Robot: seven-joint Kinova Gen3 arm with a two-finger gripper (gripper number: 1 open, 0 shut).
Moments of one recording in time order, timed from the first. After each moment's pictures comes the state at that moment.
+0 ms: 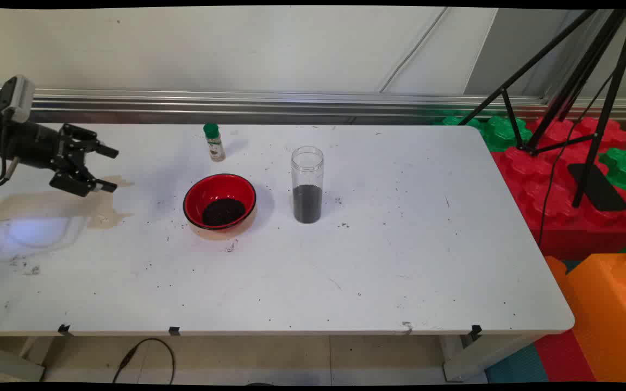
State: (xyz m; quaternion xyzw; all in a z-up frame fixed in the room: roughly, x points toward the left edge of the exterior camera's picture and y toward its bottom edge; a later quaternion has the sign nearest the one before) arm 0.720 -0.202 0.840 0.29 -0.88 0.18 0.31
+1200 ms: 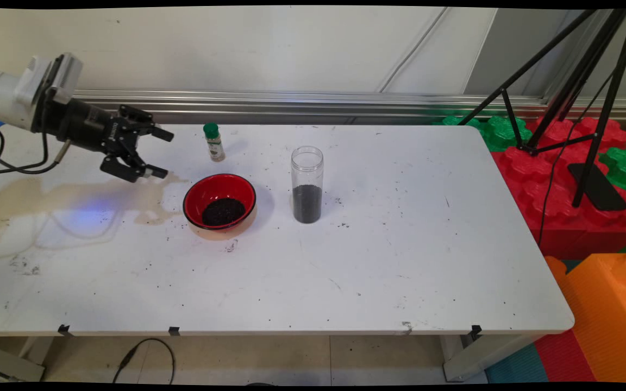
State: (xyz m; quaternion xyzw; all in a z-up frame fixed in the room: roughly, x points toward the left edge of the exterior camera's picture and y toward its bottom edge) arm 0.650 -0.260 0.856 0.19 -0.88 0.18 0.39
